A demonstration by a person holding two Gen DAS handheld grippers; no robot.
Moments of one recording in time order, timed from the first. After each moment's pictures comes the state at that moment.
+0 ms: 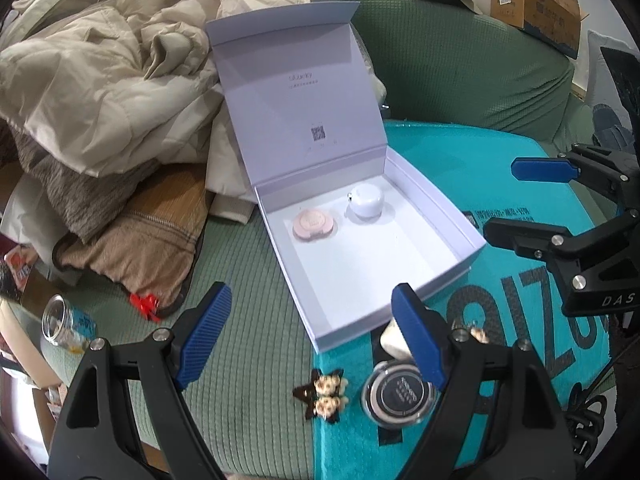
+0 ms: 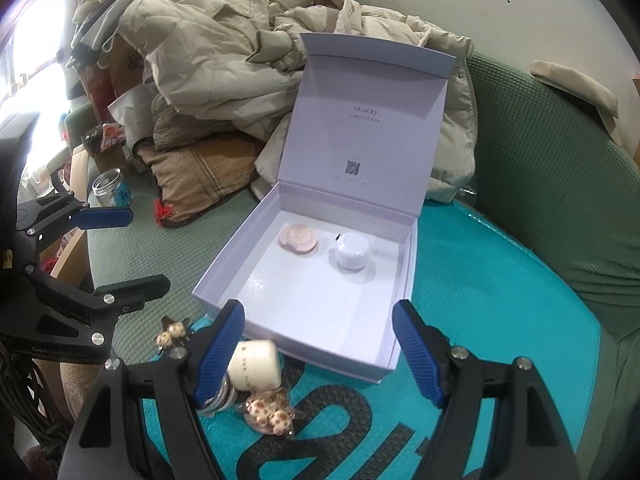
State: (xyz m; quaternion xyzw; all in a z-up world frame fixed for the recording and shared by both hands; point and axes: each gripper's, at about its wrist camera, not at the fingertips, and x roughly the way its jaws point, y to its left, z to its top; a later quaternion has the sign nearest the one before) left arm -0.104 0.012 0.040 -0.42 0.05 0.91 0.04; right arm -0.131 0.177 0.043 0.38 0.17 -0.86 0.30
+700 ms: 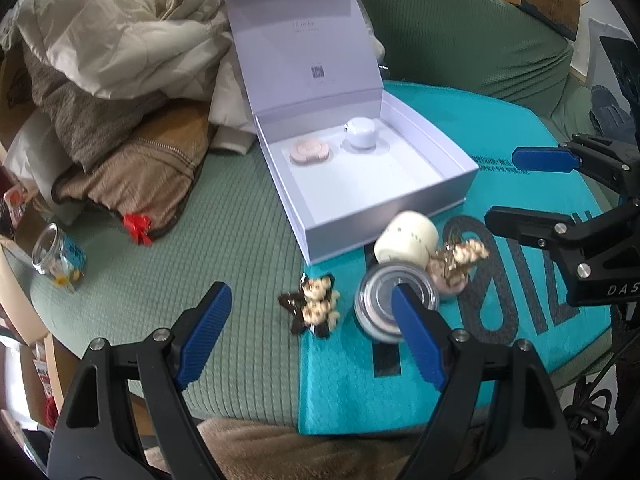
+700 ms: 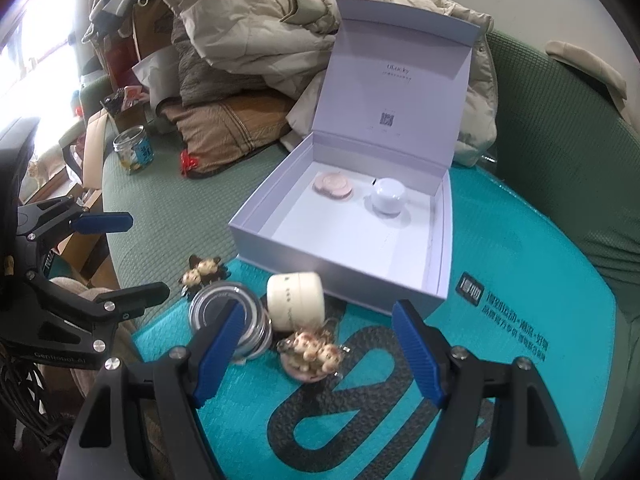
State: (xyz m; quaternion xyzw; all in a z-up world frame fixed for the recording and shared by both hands) left arm -0.040 0.007 -0.004 -0.45 0.03 0.89 0.03; right arm -0.078 0.176 0.003 0.40 0.18 -0.84 0.32
